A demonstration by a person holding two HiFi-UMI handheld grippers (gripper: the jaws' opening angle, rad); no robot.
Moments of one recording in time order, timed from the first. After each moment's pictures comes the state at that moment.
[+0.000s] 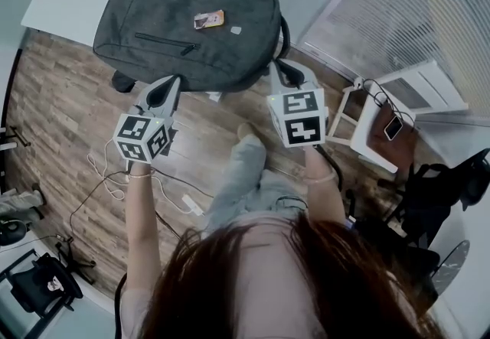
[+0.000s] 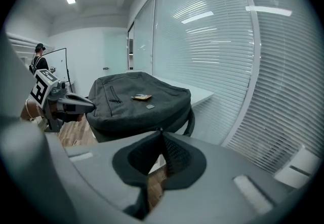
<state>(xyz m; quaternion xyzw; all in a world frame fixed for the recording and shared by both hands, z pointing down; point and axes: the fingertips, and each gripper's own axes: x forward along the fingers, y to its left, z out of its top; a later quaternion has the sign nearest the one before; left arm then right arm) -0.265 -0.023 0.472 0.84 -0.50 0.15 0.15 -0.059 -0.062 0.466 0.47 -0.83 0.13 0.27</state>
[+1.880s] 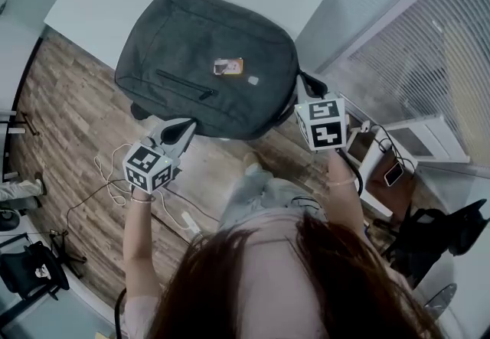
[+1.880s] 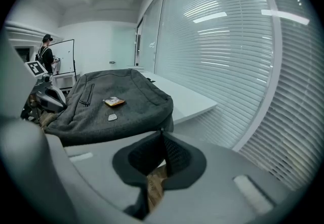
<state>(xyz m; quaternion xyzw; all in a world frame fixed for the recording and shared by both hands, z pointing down) -0.259 -0.029 0.475 0.86 -0.43 0.19 0.19 -0.035 -0.181 0.466 0.43 -0.85 0.08 0.31</state>
